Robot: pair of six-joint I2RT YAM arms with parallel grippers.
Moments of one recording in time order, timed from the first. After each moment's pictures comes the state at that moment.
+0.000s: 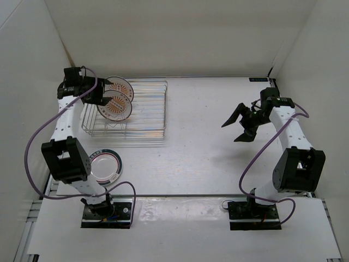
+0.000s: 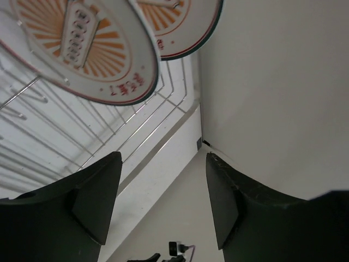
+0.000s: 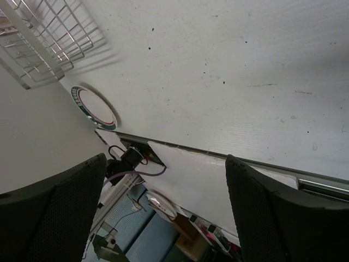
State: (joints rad) left arm 0.18 1.63 1.50 -0.63 0.32 -1.27; right arm -0.04 1.51 1.29 -1.11 -0.61 0.55
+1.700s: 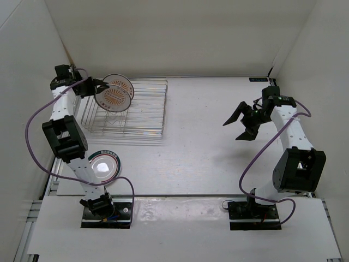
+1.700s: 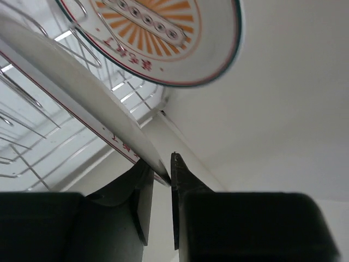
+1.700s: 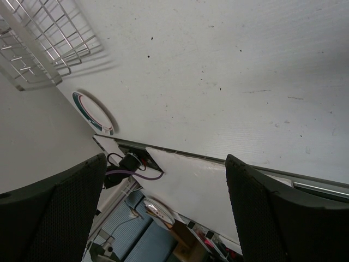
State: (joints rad) left arm 0.31 2.05 1.85 -0.70 0.68 -1.40; right arm -0.05 1.51 1.31 -1.11 -0.58 0.54
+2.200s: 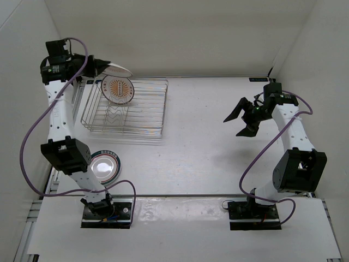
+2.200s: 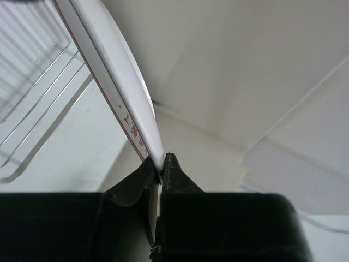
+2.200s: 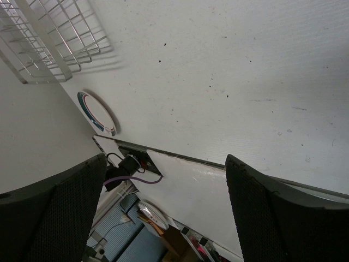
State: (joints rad) left arm 0.23 1.82 2.09 -0.82 0.58 -1.37; right arm -0.05 1.51 1.36 -1.11 -0.60 0.52
